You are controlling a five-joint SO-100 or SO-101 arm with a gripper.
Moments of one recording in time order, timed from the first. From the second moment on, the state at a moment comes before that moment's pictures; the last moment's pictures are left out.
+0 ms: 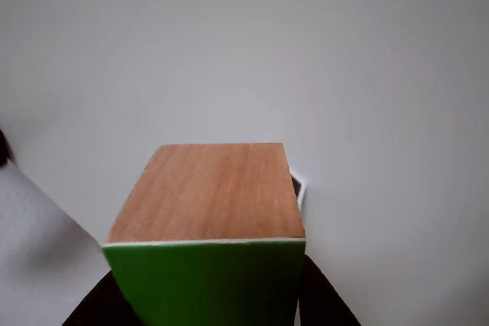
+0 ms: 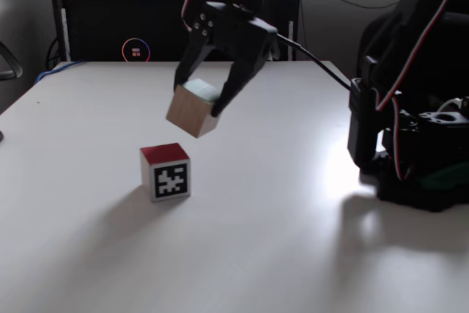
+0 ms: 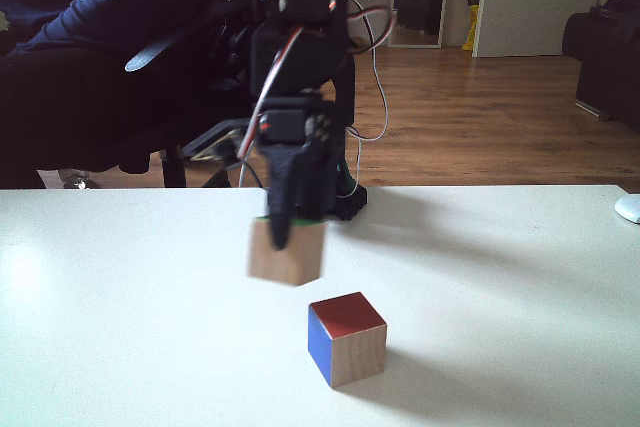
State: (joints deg) arm 14.5 115.6 113.7 71.6 24.3
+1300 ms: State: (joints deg) arm 6.8 93.3 91.8 79.3 31.4
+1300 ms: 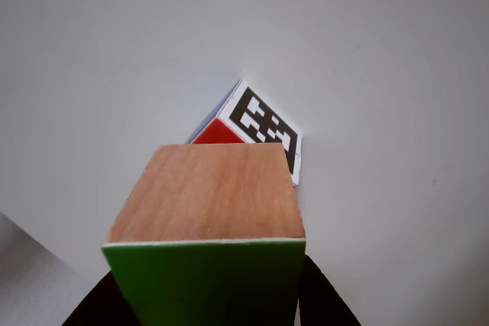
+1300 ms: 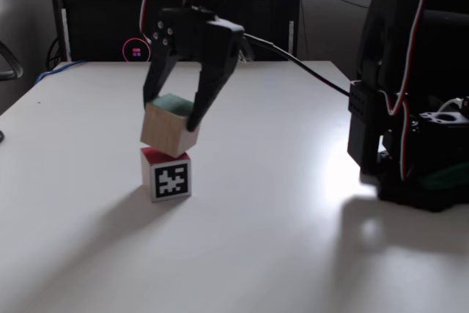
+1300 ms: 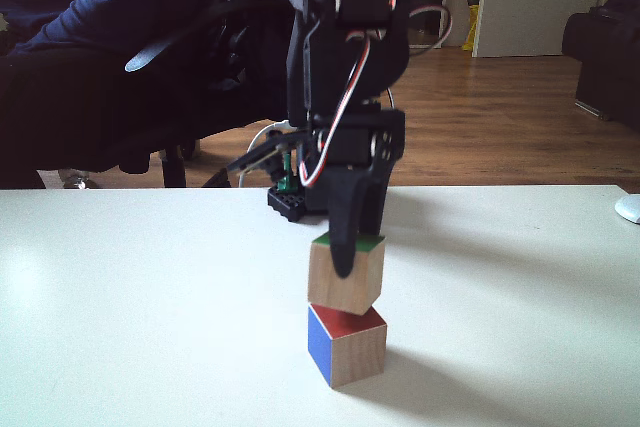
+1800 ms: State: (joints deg) arm 7.1 91.5 89.8 79.3 31.6
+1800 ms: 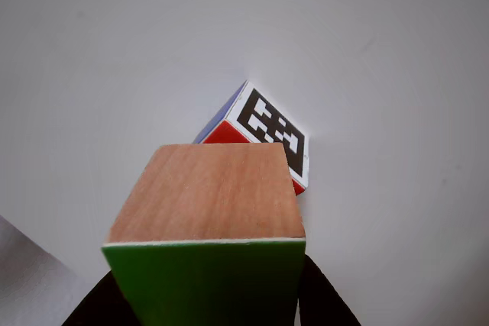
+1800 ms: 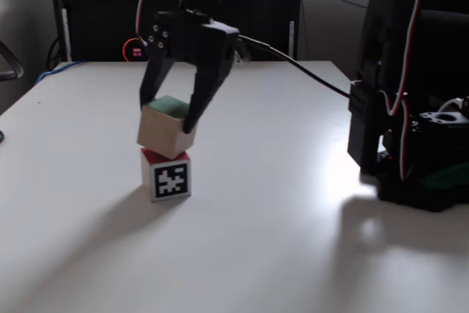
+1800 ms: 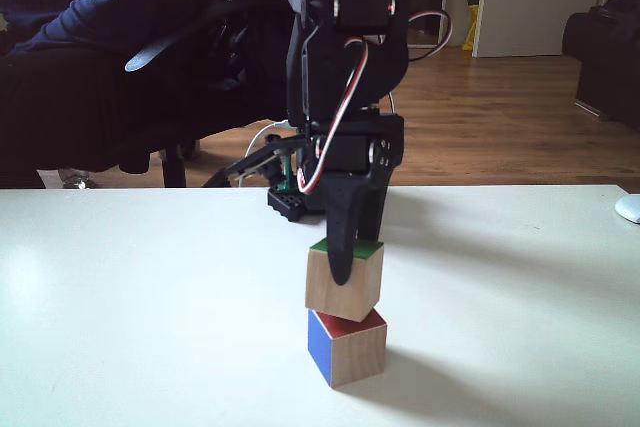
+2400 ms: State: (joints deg) arm 7.1 89.6 87.6 80.1 32.6
